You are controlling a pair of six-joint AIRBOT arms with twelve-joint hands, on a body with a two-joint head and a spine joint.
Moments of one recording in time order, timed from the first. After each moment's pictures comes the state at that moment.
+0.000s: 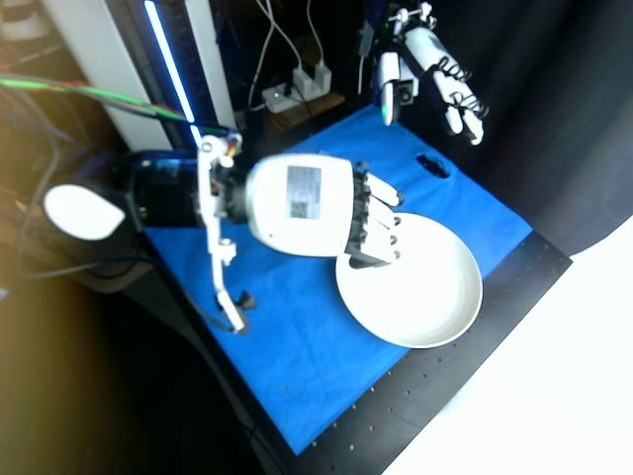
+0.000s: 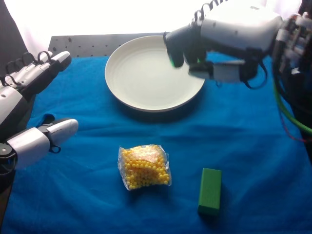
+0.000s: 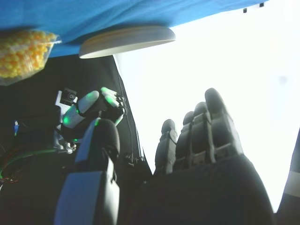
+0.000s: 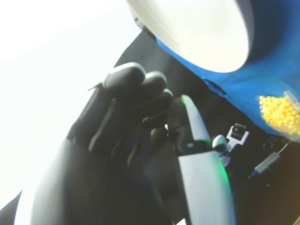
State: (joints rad) left arm 1.19 -0.89 0.85 -0.47 -1.30 1.07; right arm -0.52 -1.17 1.28 -0.46 0.57 -0.46
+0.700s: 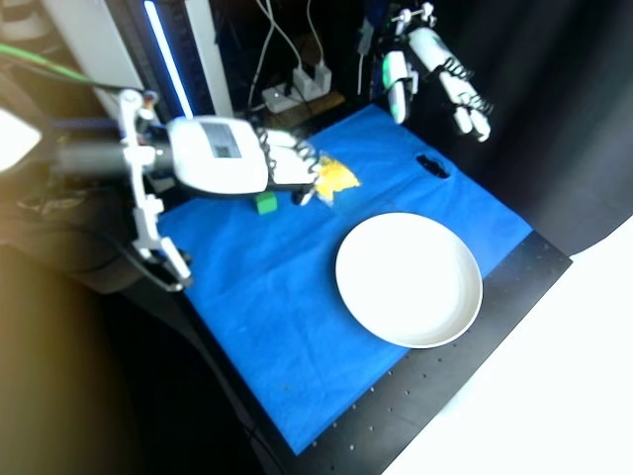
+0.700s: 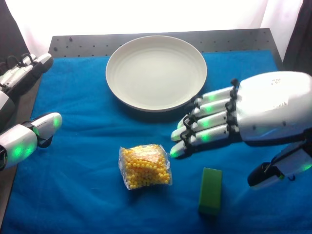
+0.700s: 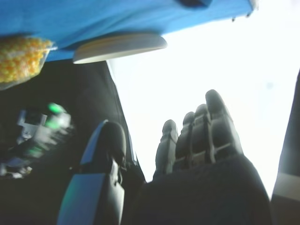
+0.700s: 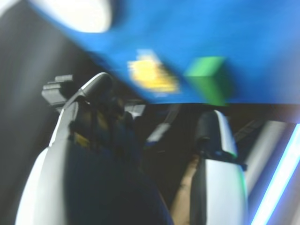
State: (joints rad) left arm 1.22 -0.88 0.84 -0.55 -1.33 1.06; right arm -0.51 -0.96 1.11 -1.49 0.70 0.27
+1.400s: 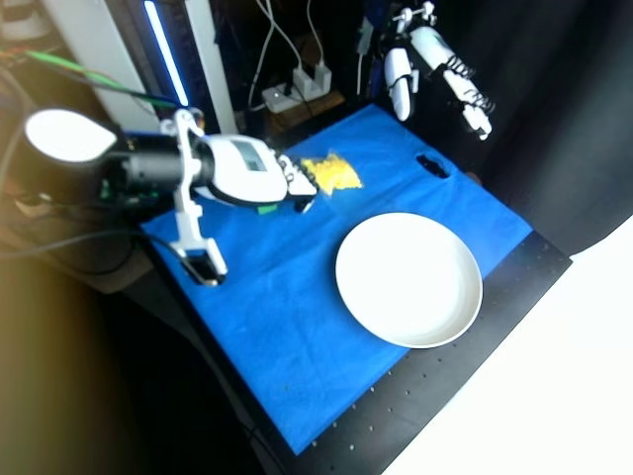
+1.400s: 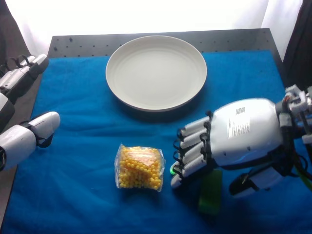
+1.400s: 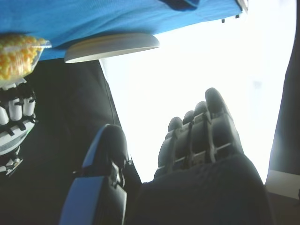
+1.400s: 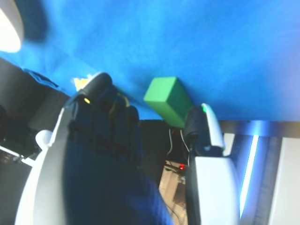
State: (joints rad) left arm 1.23 -0.88 0.83 -0.55 -1.33 1.06; right arm -0.55 -1.11 1.19 -1.67 0.65 0.42
